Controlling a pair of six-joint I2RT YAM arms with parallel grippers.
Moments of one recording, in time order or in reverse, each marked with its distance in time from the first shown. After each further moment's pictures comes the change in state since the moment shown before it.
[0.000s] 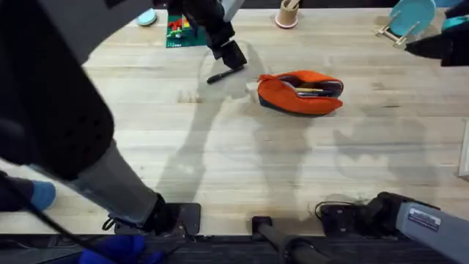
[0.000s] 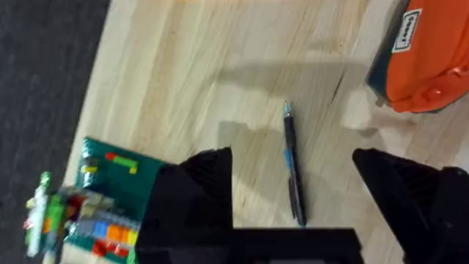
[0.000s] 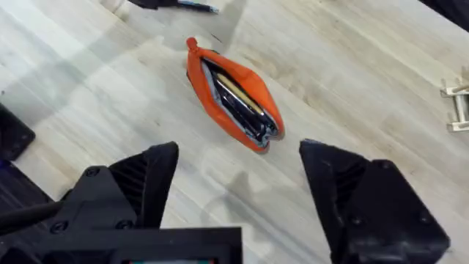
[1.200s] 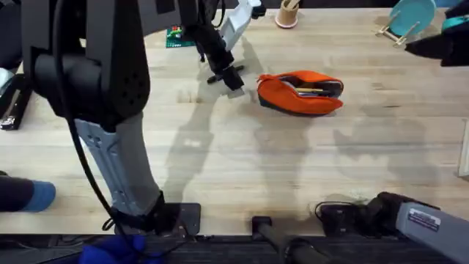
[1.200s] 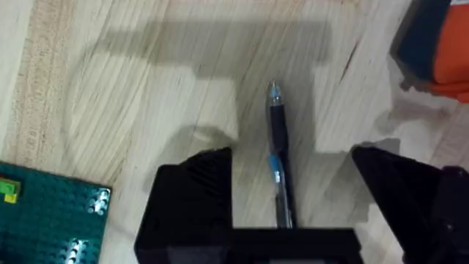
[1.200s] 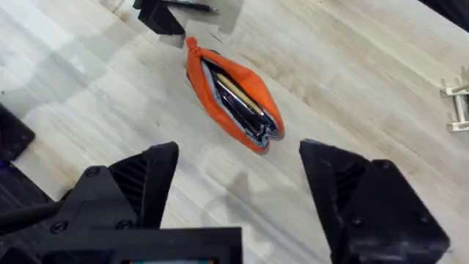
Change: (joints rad) left arm 0.029 0.253 0.001 0.003 0.048 -0.004; right arm 0.000 0.000 0.000 0.000 0.000 0.000
